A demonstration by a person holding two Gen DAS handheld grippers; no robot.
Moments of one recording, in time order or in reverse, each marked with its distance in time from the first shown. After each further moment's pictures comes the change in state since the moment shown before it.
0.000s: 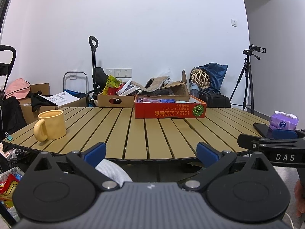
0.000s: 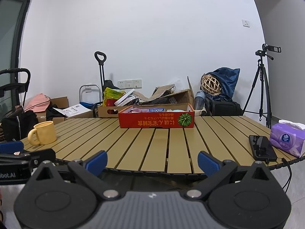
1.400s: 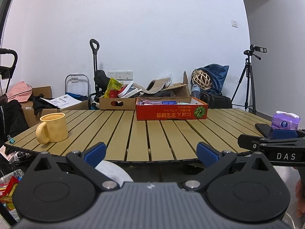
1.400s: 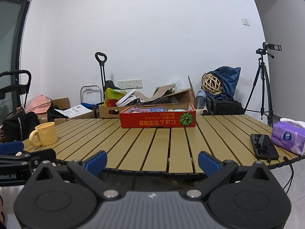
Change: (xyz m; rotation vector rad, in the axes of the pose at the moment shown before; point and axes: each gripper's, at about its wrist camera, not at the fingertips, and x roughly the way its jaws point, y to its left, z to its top) left arm -0.002 -0.003 0.003 0.015 -0.014 0.018; right arm 0.002 0.001 0.000 0.009 0.002 0.009
